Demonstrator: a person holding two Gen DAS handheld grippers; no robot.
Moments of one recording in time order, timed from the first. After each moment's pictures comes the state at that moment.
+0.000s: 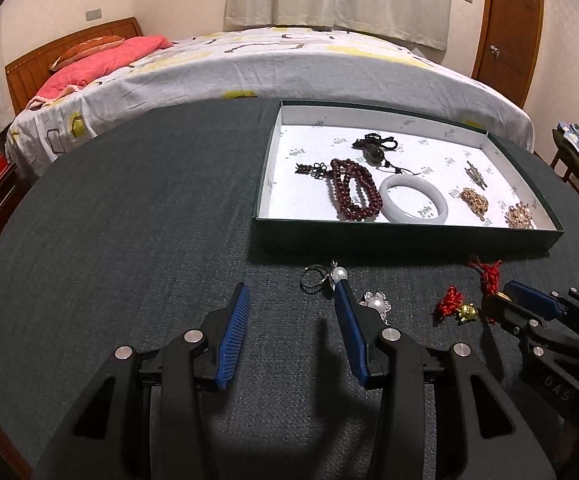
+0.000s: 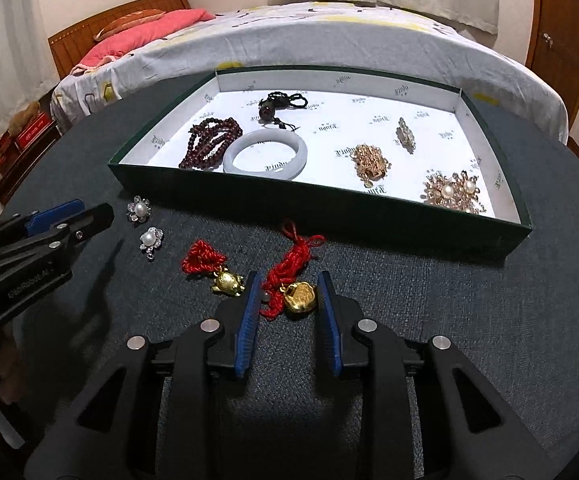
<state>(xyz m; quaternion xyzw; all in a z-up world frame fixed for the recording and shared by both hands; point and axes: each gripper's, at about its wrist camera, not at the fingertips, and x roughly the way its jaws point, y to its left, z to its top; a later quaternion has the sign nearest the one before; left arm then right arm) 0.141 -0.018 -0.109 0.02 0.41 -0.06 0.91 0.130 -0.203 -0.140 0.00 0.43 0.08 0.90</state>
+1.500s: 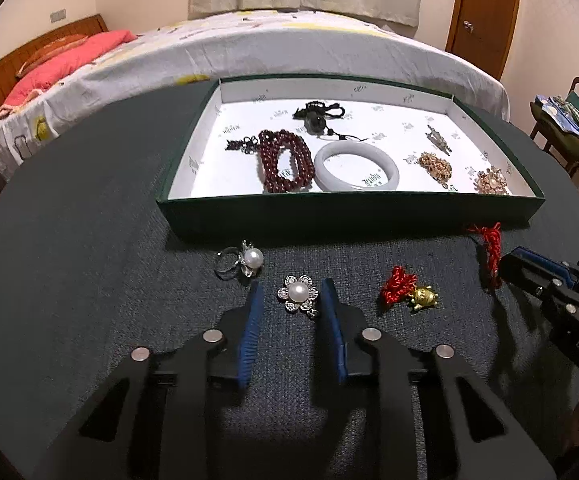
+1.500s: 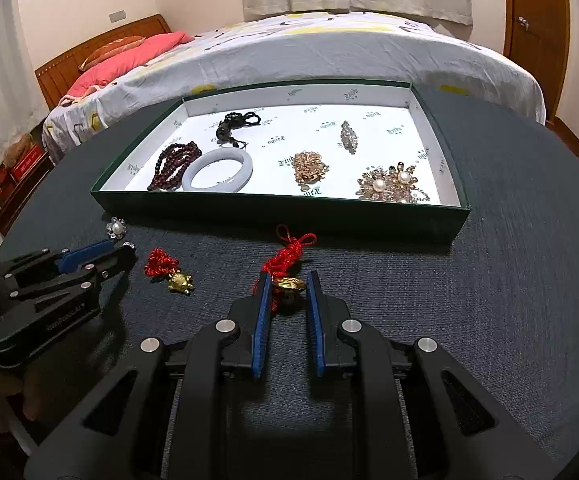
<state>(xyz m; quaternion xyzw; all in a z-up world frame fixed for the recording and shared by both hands) 0.143 -0.061 -0.127 0.04 0.44 -0.11 0.89 0.119 -0.246 -0.131 0.04 0.41 0.06 0.91</state>
